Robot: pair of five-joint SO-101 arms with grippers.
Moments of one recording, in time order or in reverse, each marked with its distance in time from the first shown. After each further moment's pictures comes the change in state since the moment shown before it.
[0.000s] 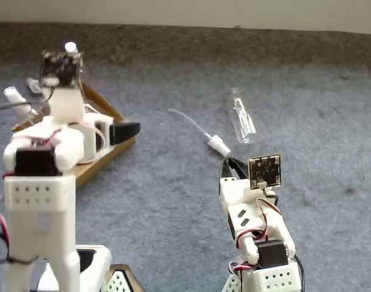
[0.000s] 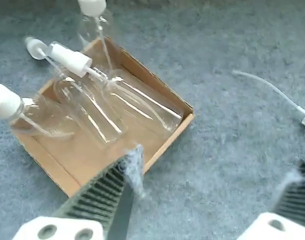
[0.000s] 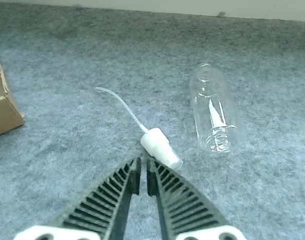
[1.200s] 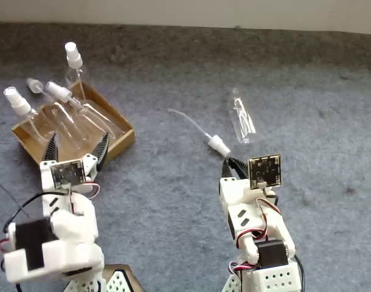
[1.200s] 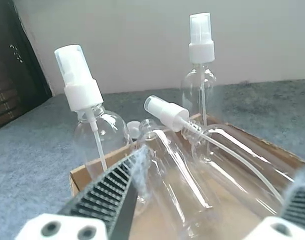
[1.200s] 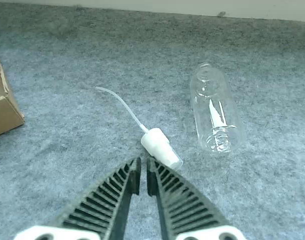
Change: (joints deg) left arm -16.0 33.1 77.7 -157.2 -8.9; right arm -0.4 0.0 0.0 0.0 0.0
